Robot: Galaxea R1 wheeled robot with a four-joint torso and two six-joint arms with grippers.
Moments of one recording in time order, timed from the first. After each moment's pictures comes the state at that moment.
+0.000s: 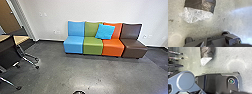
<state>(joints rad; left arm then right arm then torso) 0.99 2.63 -2.24 -0.47 0.35 0.24 -1.20 2.07 -1.40 -0.01 -0.12 0.09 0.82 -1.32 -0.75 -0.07</state>
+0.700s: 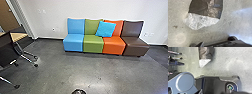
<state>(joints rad) 0.91 2.72 -2.44 -0.47 0.44 0.23 -1.12 2.06 -1.38 0.02 -0.18 0.10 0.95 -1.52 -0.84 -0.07</state>
